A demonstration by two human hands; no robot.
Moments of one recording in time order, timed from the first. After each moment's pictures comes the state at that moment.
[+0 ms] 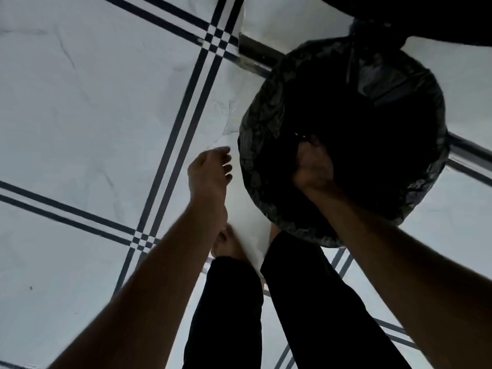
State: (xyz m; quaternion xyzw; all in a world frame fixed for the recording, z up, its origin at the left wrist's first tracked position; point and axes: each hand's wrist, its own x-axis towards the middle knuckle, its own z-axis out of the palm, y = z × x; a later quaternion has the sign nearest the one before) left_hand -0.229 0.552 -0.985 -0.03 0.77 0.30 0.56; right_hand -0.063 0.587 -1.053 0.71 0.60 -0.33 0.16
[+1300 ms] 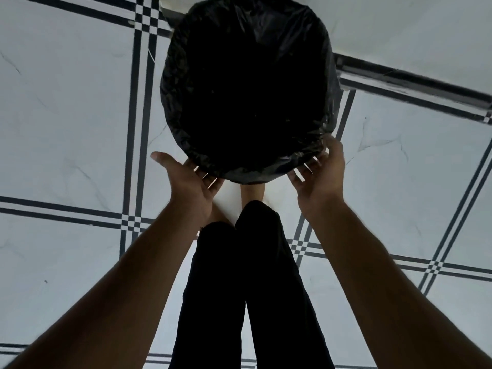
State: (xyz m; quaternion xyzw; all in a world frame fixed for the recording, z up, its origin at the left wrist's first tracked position) left_hand -0.163 0.493 -0.939 -0.15 0.69 0.32 0.62; right_hand 0.026 0.486 -0.913 0.72 -0.12 -0.57 -0.39
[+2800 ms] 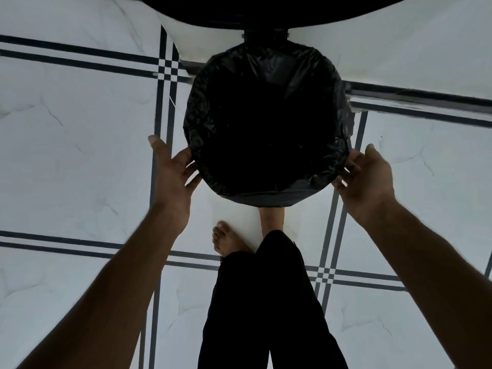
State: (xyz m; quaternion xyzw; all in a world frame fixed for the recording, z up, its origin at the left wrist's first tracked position) left_hand -0.220 0.543 -0.940 0.14 0.68 0.28 0.67; right_hand 0.070 0.510 -0.934 0.71 -0.07 -0.57 -0.41
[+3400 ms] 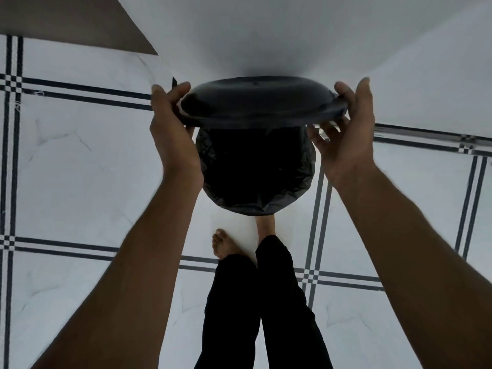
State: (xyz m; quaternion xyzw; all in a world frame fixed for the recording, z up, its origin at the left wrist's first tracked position) left_hand -0.160 0.632 -0.783 0.17 0.70 0.46 0.52; right_hand 0.051 0.608 -0.786 0.64 0.00 -0.56 -0.53
